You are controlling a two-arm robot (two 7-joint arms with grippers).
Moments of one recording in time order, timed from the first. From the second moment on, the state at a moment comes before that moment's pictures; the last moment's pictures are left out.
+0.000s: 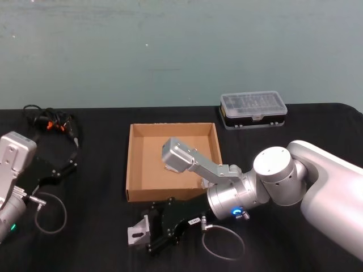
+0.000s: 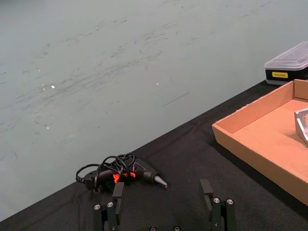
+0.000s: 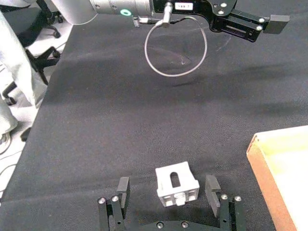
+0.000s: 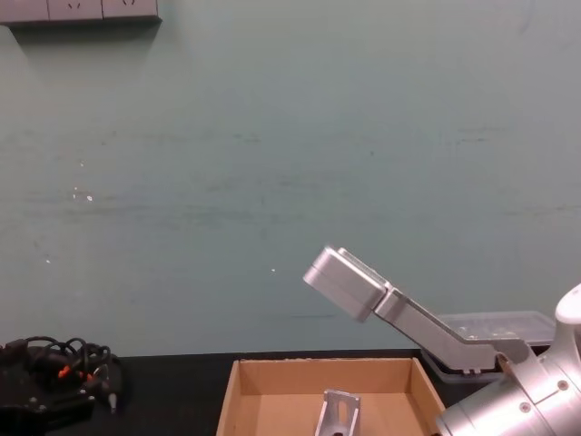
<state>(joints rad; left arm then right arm) -0.20 0.60 0.45 -1.41 -0.25 -0.12 0.03 0.75 0.37 -0.96 -1.09 0.38 0.21 0.99</state>
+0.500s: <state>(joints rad) -0.20 0.60 0.45 -1.41 -0.25 -0.12 0.03 0.75 0.37 -0.96 -1.08 0.38 0.21 0.99</state>
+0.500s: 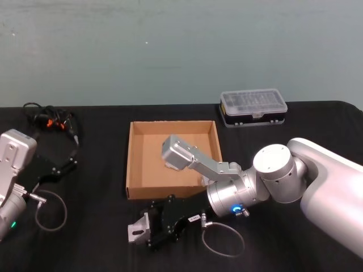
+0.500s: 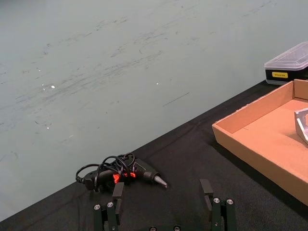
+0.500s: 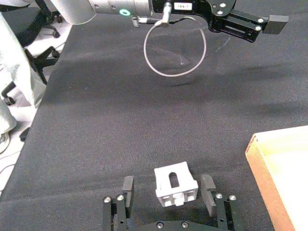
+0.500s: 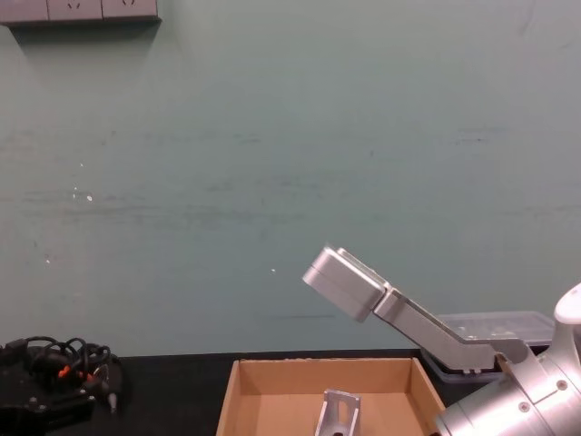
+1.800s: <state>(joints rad) -0.20 0.60 0.45 -1.41 -0.25 -0.12 0.03 0.72 0.40 -0.89 -1.15 0.45 0.14 0.98</state>
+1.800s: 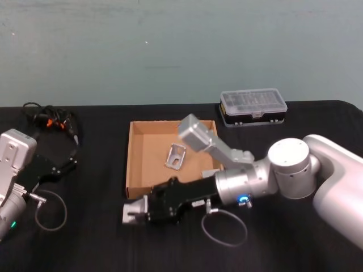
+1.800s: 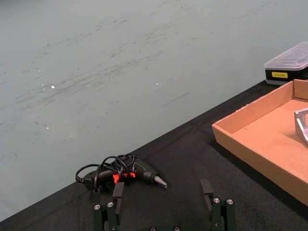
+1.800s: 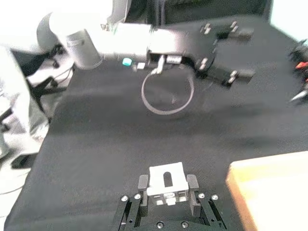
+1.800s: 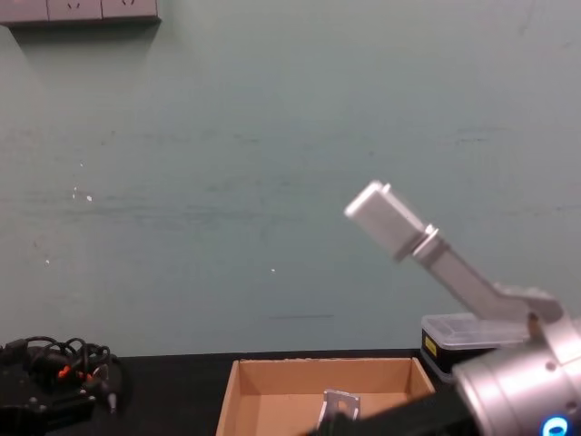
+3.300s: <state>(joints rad) -0.20 0.60 0.45 -1.41 -0.25 -0.12 0.03 0.88 0.29 -0.82 -0.91 0.41 0.26 0.83</state>
